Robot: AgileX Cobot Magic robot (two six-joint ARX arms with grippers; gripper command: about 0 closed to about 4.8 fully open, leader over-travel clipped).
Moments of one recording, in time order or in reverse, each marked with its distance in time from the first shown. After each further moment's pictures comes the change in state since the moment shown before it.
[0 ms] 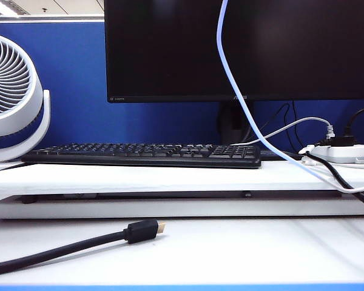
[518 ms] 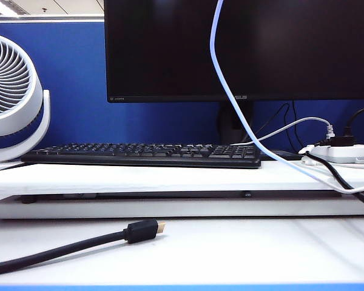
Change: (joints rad) left arm 0.001 0.000 -0.002 -0.063 -0.003 0.000; right arm 0.000 -0.010 0.000 -0.090 -0.014 -0.048
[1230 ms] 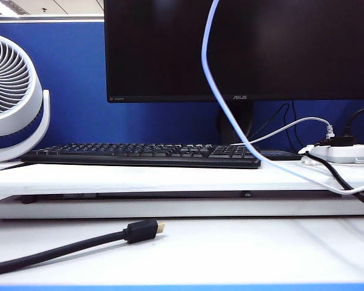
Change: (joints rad) left arm -0.003 -0.005 0.001 -0.084 -0.047 0.002; right arm 0.000 -0.003 -0.002 -0.078 -0.016 -0.053
